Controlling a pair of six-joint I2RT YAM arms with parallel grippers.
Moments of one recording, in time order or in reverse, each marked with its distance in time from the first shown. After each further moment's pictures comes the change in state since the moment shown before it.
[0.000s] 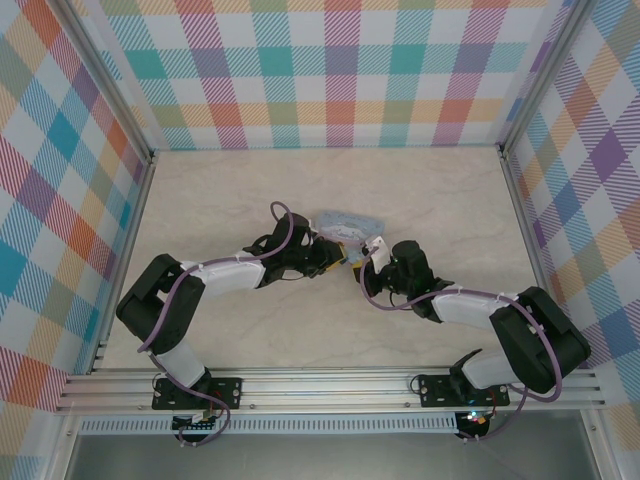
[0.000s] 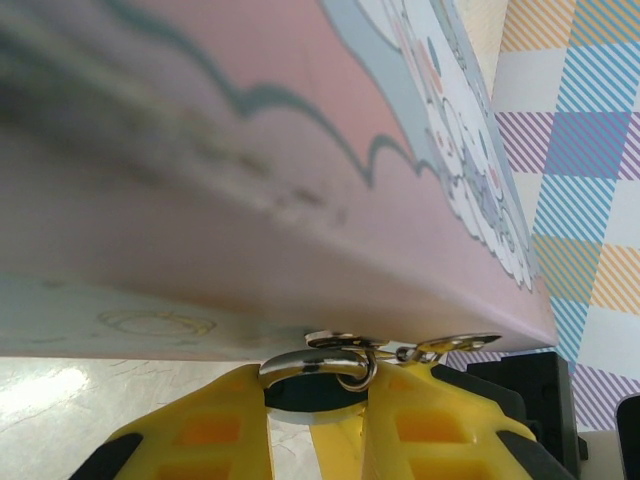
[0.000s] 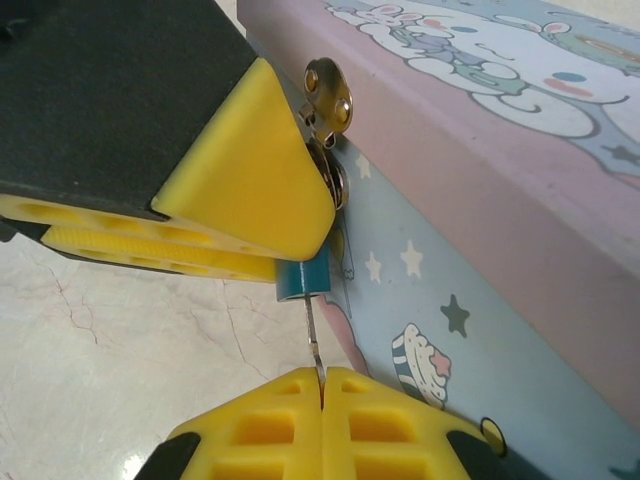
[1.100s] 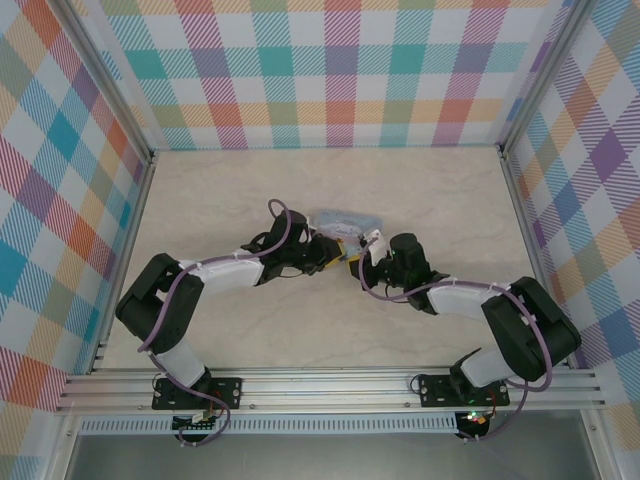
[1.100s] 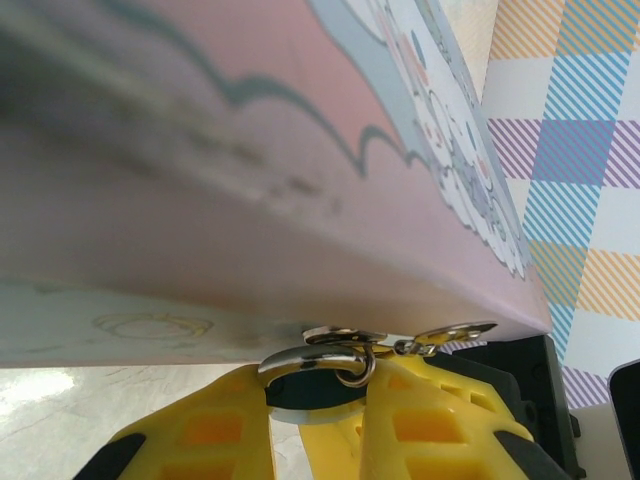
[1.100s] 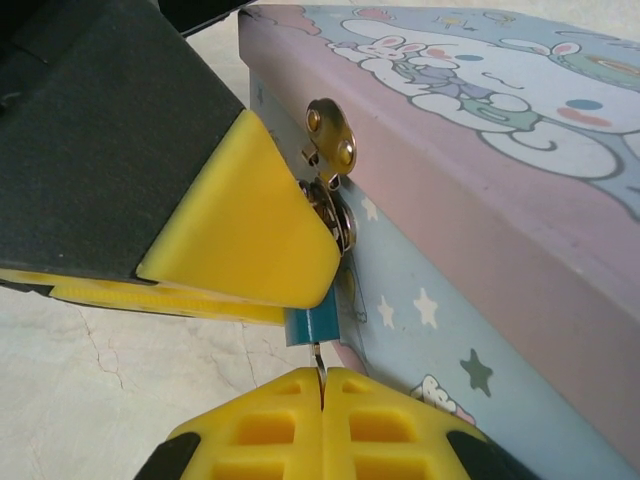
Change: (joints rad) left arm 0.020 0.001 0.010 0.000 0.021 -0.003; right arm -0.018 0.076 0.063 0.037 -0.064 0.070
